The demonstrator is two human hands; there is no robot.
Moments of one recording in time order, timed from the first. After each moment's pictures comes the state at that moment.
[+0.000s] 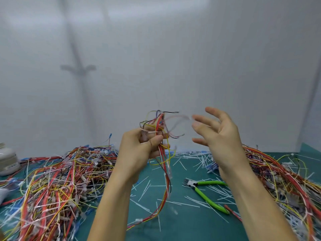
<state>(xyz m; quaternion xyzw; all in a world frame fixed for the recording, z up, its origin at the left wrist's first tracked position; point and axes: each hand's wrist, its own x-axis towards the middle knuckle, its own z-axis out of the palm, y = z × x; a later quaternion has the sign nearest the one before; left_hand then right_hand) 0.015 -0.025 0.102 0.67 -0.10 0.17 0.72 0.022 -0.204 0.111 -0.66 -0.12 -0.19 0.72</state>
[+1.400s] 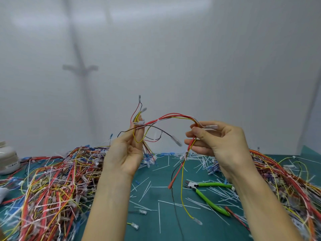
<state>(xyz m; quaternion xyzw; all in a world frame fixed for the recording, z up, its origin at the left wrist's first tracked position) 0.018 -0.011 0.118 0.21 0.00 0.08 0.97 0.023 -0.208 0.110 -0.59 -0.13 -0.11 0.79</state>
